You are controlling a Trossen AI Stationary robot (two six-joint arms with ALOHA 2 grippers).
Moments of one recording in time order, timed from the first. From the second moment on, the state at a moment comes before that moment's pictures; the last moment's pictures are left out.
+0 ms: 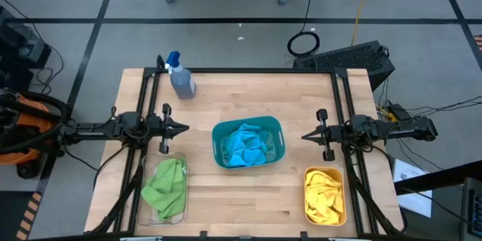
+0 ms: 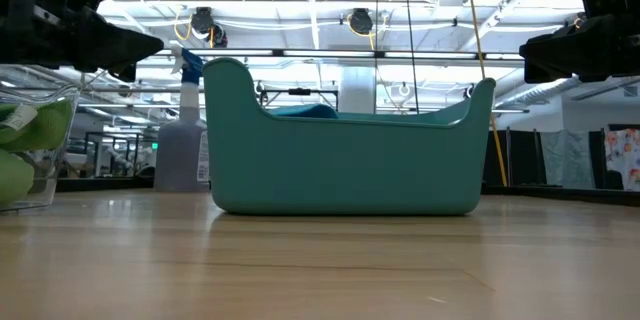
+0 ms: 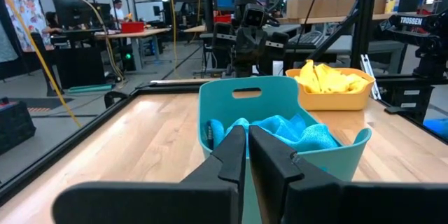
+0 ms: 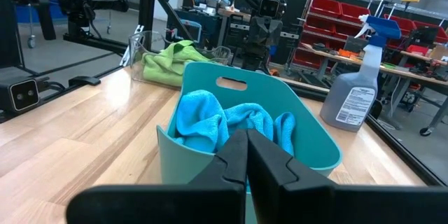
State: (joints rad) left arm 0.01 0.00 0.00 0.02 0.00 0.06; right arm 0.09 0.05 0.01 0.03 -0.02 -0.19
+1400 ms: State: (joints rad) left arm 0.01 0.00 0.00 0.02 0.00 0.06; right arm 0.08 0.00 0.02 0.02 -0.02 -0.19
